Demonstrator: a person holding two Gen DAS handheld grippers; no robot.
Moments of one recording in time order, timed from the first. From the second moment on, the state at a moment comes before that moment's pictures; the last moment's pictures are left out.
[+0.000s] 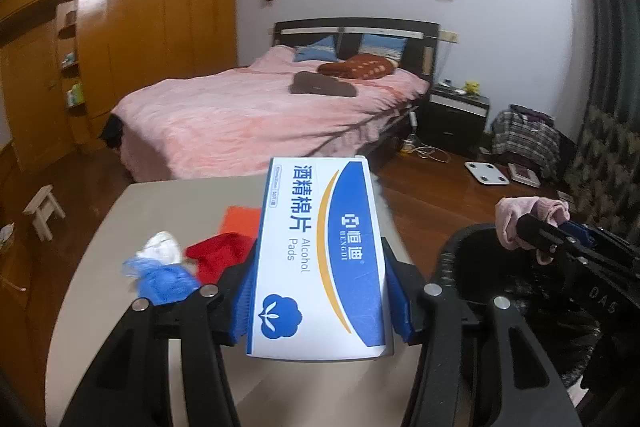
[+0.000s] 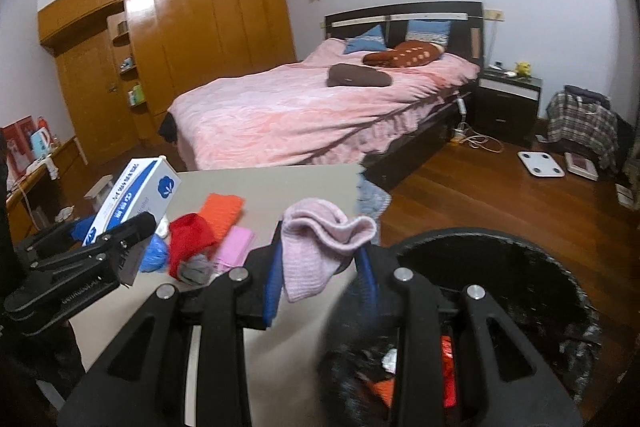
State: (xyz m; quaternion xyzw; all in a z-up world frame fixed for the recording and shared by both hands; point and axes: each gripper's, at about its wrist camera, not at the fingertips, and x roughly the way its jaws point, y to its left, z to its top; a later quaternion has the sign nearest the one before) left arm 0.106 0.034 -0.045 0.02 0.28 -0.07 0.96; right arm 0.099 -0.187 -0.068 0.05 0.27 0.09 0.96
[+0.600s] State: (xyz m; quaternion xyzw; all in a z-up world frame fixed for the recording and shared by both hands) left arm 0.109 -0.076 -0.052 0.05 0.28 -0.18 0.94; right arm 0.061 -0.287 -0.083 0.07 0.27 -0.02 0.96
